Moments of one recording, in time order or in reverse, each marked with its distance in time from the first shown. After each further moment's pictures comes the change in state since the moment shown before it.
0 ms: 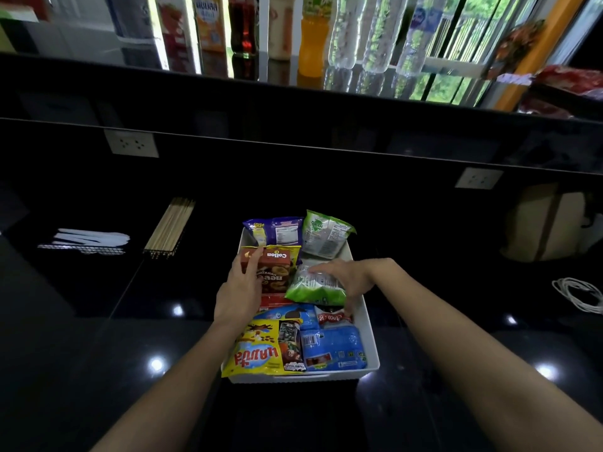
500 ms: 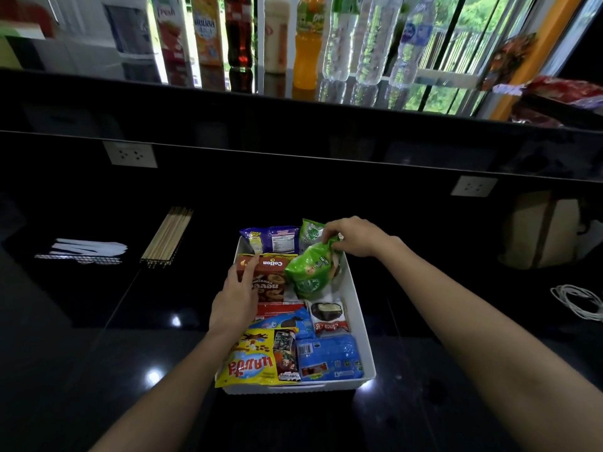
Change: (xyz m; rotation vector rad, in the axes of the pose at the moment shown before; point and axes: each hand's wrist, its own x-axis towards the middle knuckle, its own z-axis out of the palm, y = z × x) left_hand 0.001 -0.001 0.000 -0.035 0.000 0.014; right_hand -0.006 0.025 -0.055 0.026 0.604 0.054
